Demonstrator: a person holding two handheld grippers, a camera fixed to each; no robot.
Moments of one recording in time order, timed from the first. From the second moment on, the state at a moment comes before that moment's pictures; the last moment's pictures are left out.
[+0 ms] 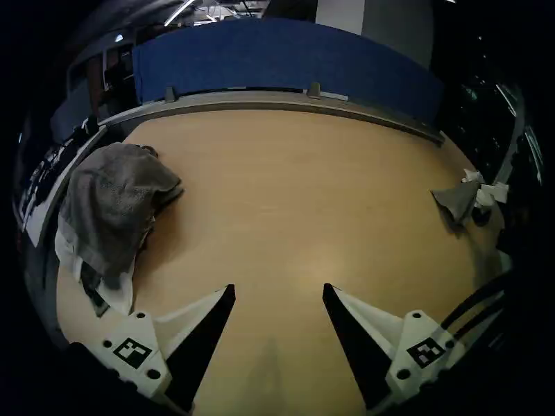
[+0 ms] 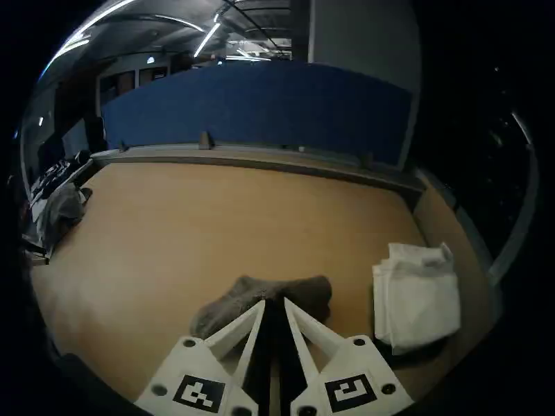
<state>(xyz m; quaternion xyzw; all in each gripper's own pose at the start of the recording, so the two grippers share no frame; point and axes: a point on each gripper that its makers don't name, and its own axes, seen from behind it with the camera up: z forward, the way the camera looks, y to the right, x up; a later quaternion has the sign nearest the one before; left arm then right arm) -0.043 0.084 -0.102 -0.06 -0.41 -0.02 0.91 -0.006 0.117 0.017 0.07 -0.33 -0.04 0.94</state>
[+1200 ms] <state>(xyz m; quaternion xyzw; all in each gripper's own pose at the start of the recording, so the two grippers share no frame) -0.042 0.089 -0.102 -0.07 -0.41 -0.01 0.91 -0.102 0.199 -0.063 -0.06 -0.45 -0.05 0.89</state>
